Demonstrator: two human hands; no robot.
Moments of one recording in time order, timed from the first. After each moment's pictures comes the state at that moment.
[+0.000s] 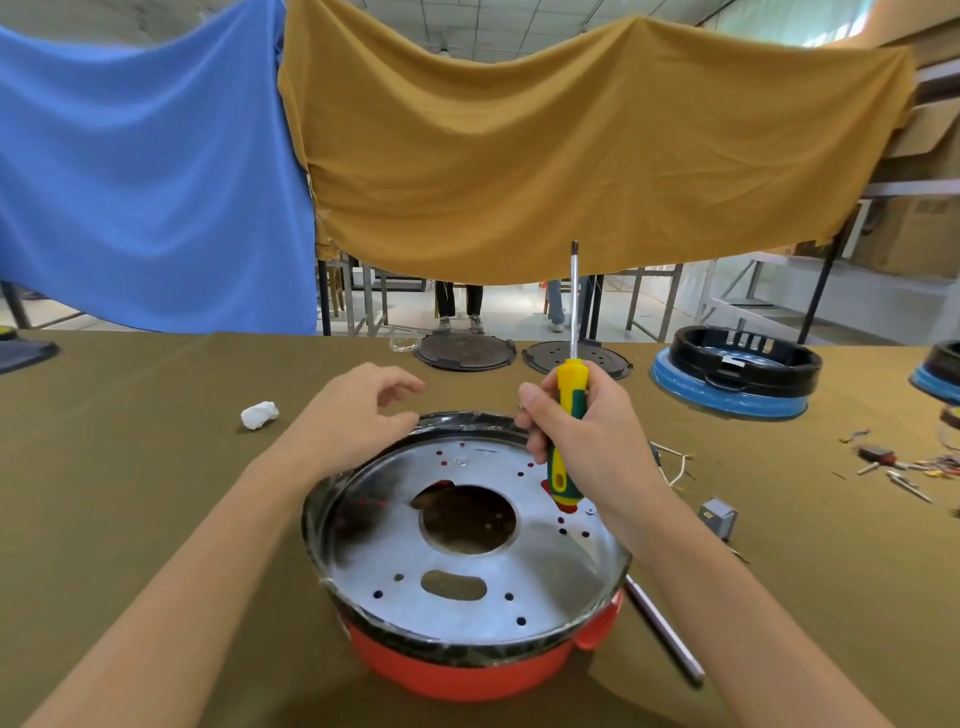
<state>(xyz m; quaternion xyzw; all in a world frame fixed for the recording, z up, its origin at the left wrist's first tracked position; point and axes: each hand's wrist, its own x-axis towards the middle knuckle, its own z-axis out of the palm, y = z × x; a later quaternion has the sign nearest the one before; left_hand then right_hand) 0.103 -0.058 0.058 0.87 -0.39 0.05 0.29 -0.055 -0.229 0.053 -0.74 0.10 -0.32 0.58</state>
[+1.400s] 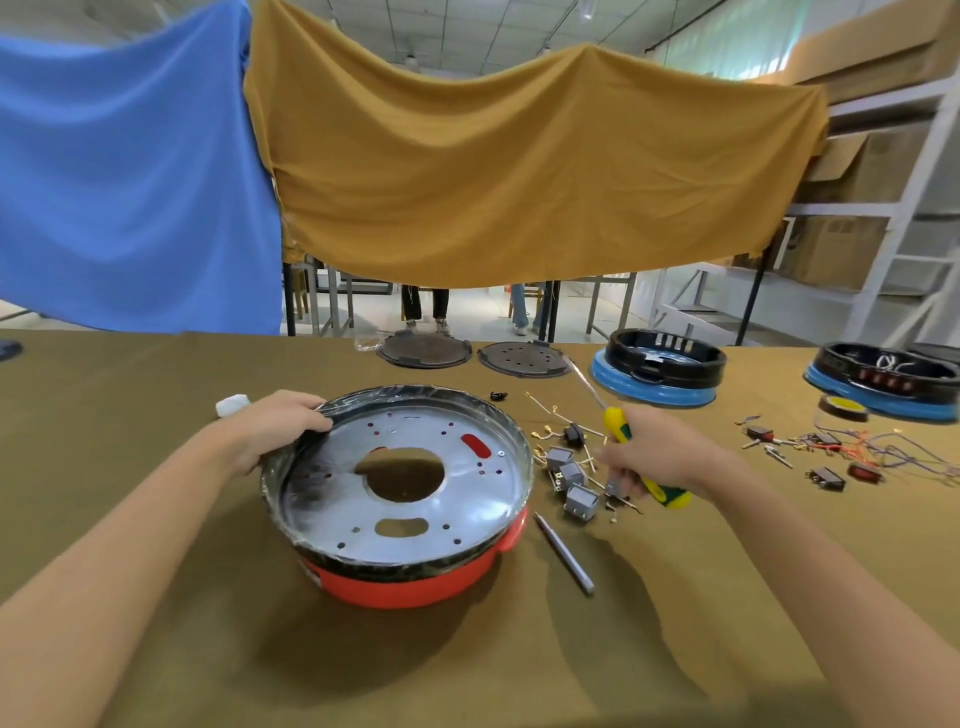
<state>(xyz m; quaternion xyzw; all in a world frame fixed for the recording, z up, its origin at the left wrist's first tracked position) 0.105 -0.020 0.055 0.87 -0.22 -0.18 0.41 -0.148 -0.321 0.067 -0.92 0.28 -0.08 0.28</state>
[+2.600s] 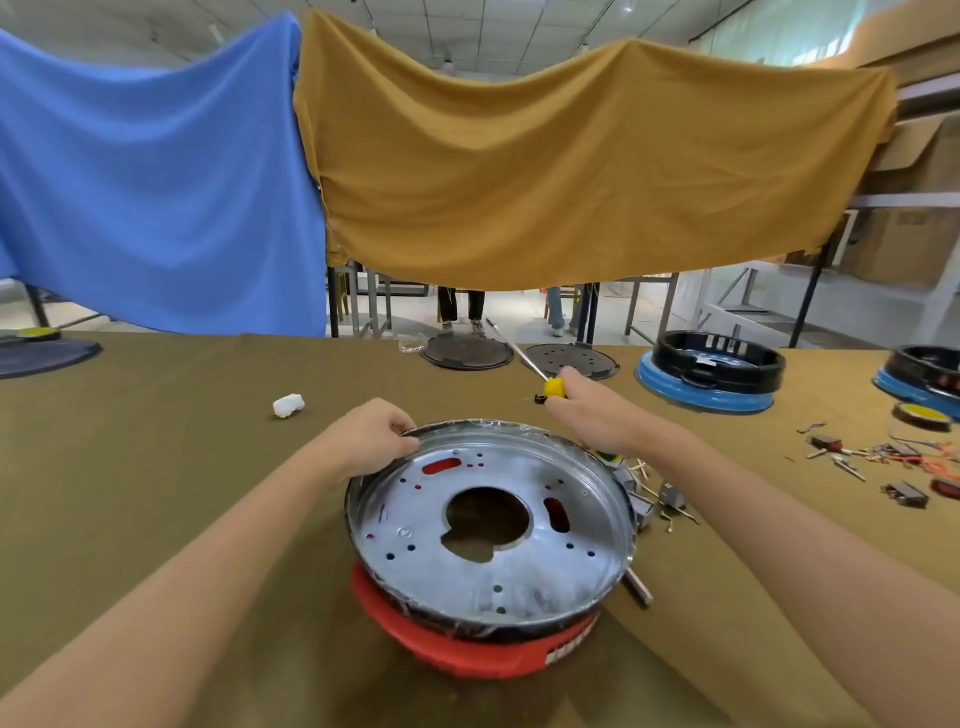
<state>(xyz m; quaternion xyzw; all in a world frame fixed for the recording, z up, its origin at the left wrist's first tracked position) 0.061 -0.038 0.058 0.90 -0.32 -0.10 0.28 -0.055 -0.283 0.068 -0.94 0.12 -0.11 0.29</state>
